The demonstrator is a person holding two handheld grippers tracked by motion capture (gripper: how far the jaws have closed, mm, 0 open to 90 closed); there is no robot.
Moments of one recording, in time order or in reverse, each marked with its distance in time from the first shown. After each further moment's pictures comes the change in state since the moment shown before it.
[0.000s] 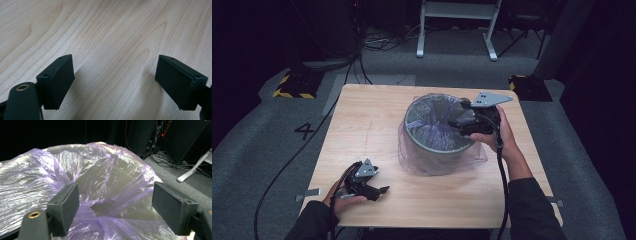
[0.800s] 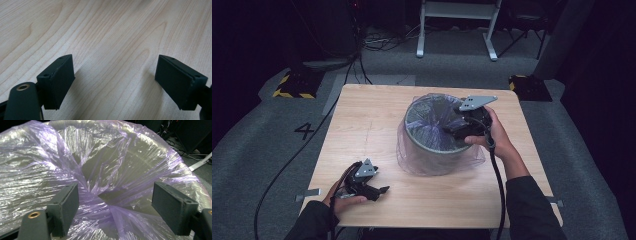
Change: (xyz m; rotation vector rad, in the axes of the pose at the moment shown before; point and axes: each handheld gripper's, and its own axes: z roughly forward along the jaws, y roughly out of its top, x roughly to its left) left arm 0.000 0.000 0.000 -0.001 0.000 -0.001; right arm 0.007 -0.003 0.022 0.136 0.053 -0.049
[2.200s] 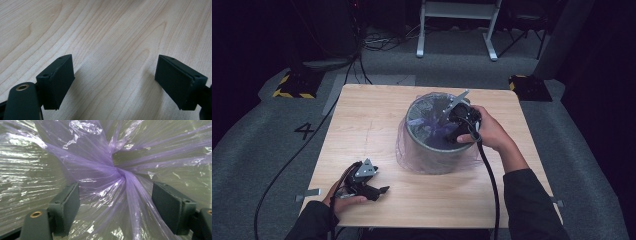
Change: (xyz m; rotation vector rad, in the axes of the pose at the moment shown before) left arm 0.000 0.000 0.000 0.002 -0.002 0.001; right arm 0.003 0.017 0.028 0.440 0.029 -0.054
